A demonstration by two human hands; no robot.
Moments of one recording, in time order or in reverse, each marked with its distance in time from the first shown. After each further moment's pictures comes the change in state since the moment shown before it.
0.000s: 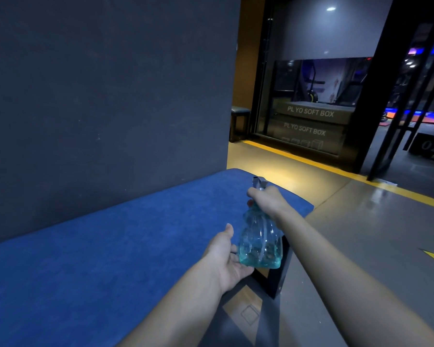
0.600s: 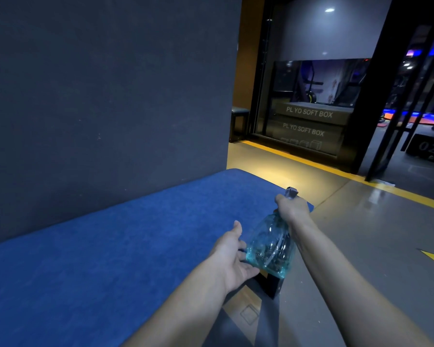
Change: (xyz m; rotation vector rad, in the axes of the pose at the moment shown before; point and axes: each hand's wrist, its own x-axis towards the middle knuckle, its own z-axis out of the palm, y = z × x) left_hand 0.005 -0.002 0.006 0.087 -0.006 -0.017; right_hand -0.001 0.027 -0.022 0.132 0.290 0.152
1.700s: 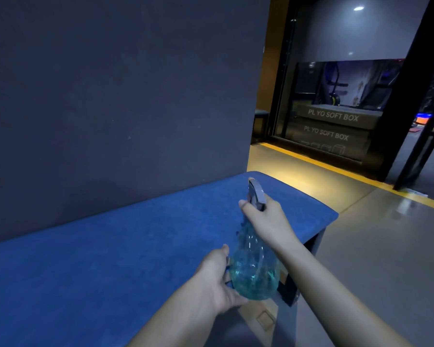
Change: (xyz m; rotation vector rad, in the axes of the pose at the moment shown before) left_hand -0.047 0.003 -0.041 -0.204 0.150 -0.078; right_hand -0.096 -0.026 0.048 -0.071 -0.340 -0.438
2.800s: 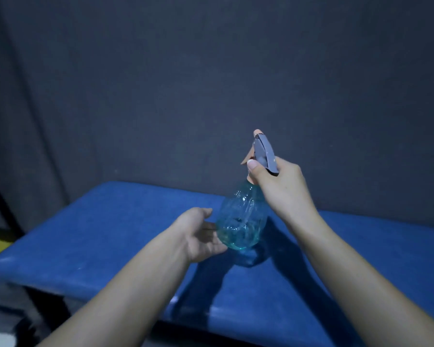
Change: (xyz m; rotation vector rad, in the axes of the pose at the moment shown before) left_hand -0.138 0.070 -0.223 -0.251 0.444 0.511; right_hand -0.071 -0.164 0.197 0.278 -0.560 -0.485
